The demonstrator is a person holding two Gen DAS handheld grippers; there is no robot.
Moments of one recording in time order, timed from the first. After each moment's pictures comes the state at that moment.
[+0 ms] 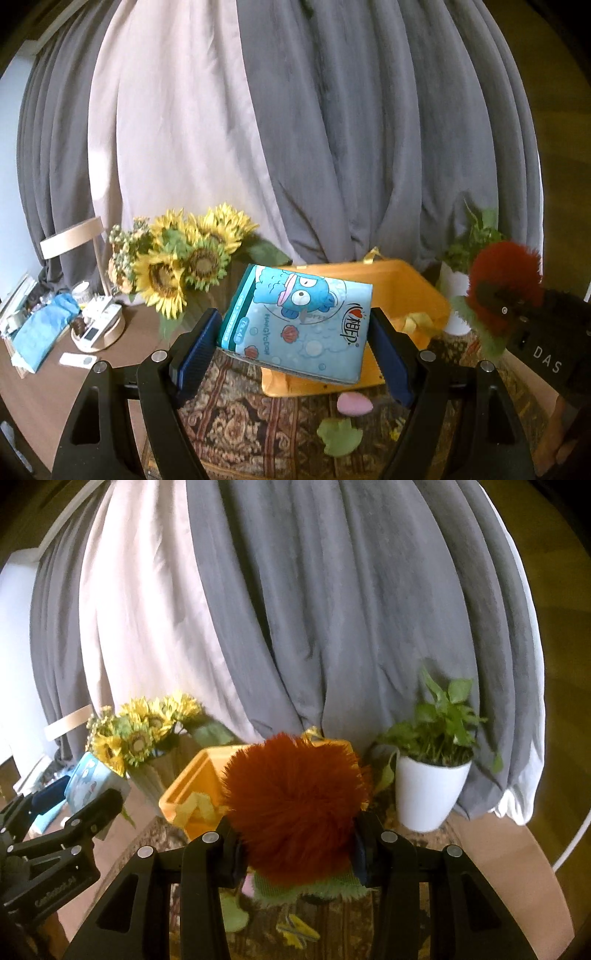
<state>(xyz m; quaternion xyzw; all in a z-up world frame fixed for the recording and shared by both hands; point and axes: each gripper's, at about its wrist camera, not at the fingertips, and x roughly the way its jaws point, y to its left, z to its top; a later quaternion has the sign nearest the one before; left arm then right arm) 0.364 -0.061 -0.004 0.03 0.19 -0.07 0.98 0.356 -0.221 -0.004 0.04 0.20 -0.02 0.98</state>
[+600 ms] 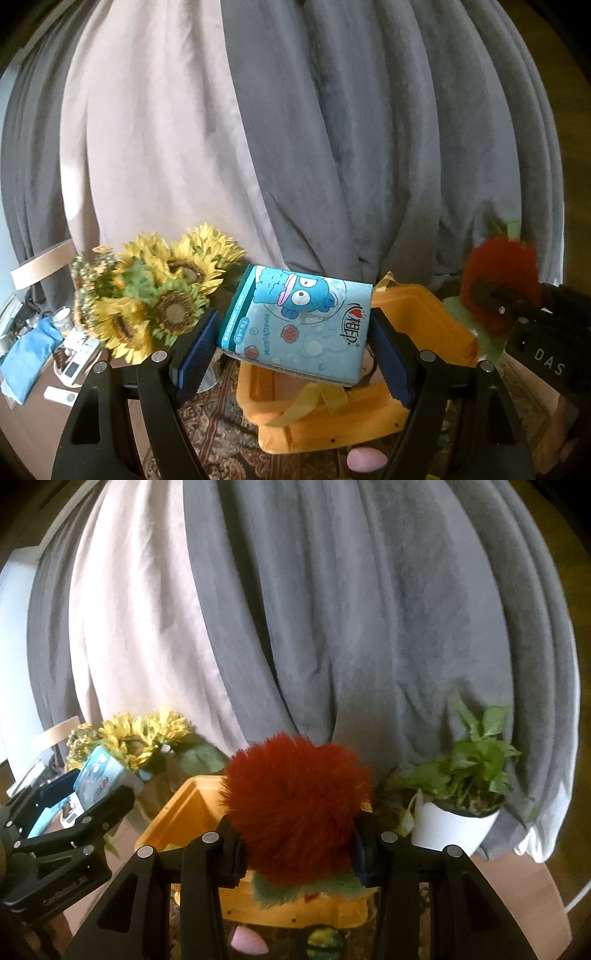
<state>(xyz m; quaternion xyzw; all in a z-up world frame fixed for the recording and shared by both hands) 0.458 -0.078 -0.007 0.05 0.18 -0.08 0.98 0.443 -0.230 0.000 0.04 0.19 0.00 0.98</state>
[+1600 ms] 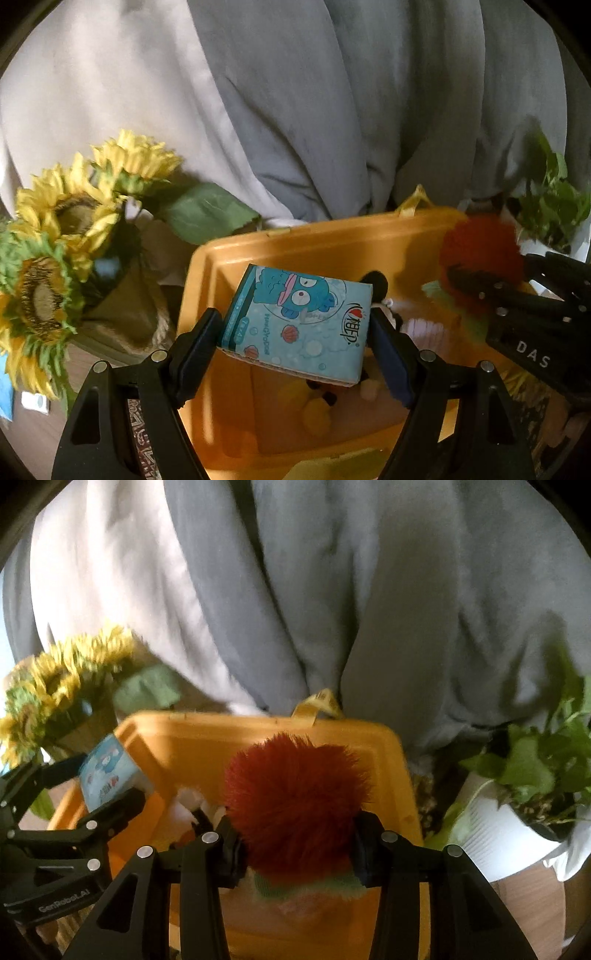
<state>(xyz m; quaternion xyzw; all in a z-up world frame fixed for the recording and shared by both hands) 0.583 -0.108 -0.084 0.09 0.35 -0.11 0.93 0.577 -0.241 -0.076 0.00 0.35 0.02 0.94</state>
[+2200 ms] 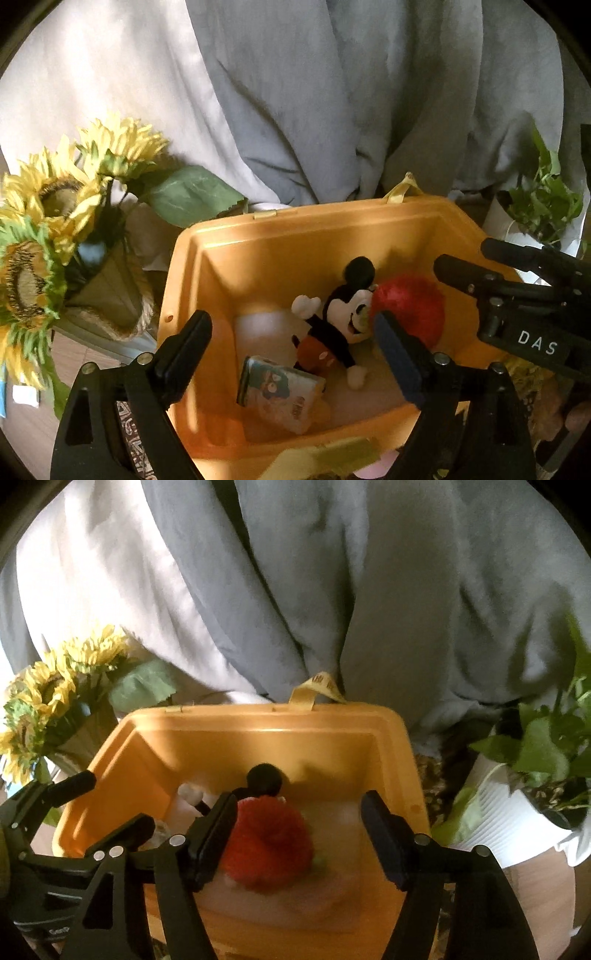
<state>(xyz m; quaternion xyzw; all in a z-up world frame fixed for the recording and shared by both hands) 0.579 -0.108 -0.083 0.07 0.37 -0.13 0.92 0.577 -0.248 -0.076 0.03 0.37 0.02 0.93</state>
